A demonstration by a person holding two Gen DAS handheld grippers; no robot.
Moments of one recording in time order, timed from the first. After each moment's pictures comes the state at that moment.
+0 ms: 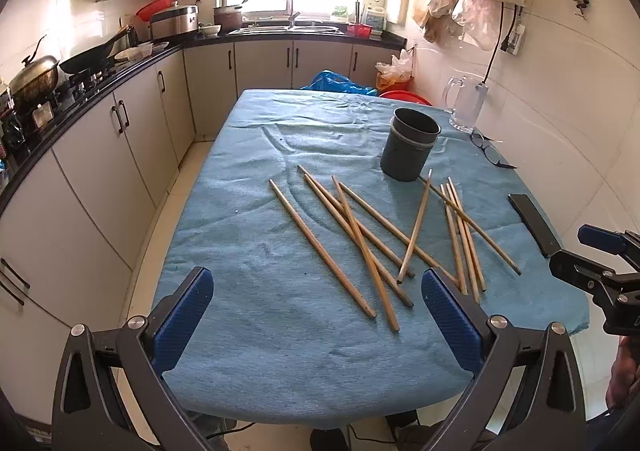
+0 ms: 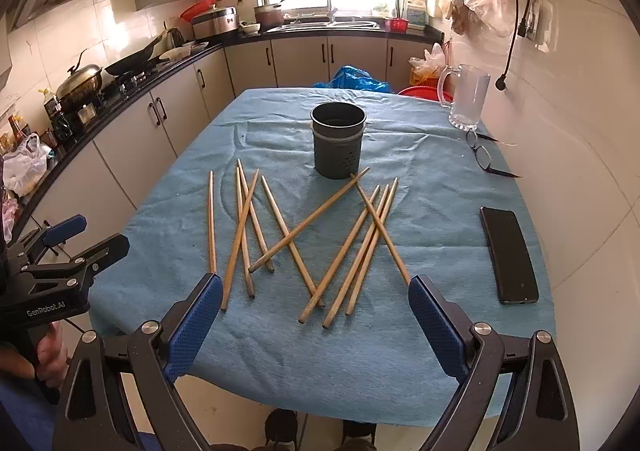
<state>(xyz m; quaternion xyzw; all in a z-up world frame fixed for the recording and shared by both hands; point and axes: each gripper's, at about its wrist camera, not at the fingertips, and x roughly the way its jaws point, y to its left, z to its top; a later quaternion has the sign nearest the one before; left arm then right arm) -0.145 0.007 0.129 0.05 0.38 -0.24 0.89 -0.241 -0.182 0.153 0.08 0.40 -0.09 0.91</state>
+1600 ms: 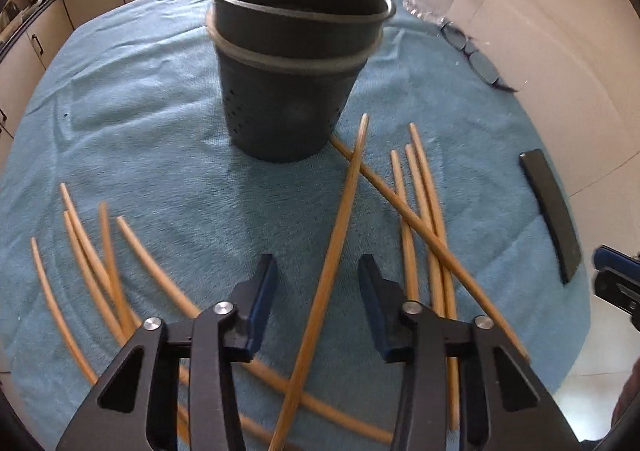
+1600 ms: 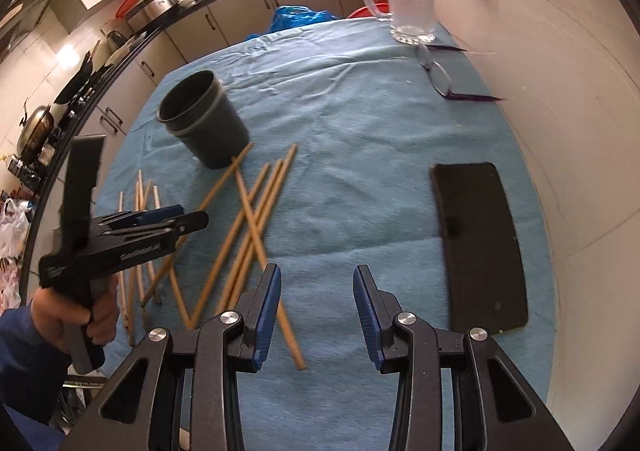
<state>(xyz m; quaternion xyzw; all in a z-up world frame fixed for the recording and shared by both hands) -0.012 -0.234 0.012 0.14 0.54 -0.32 0.77 -0.190 -0.366 0.087 0.21 0.49 -0.10 0.84</state>
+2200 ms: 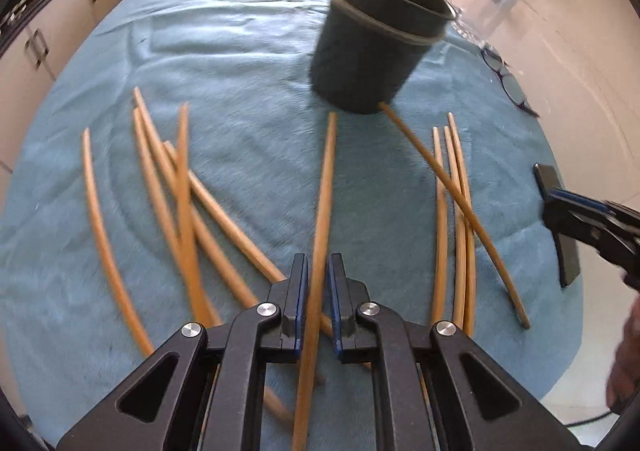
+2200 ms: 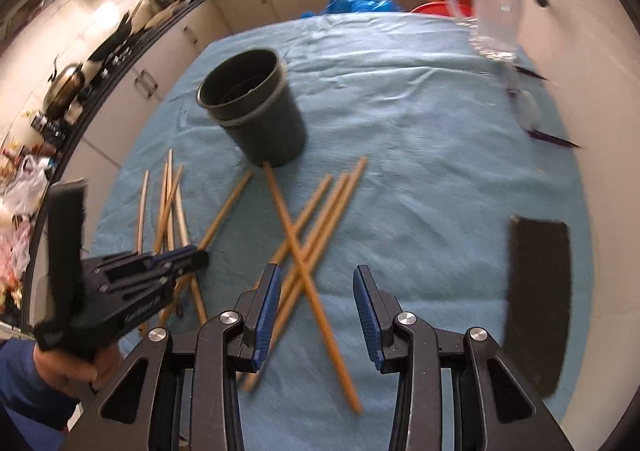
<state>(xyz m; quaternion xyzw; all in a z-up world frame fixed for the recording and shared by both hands) -0.037 -0.170 0.016 0.06 0.57 -0.26 0.78 -0.114 -0.337 0.074 0.17 0.52 -0.01 0.84</state>
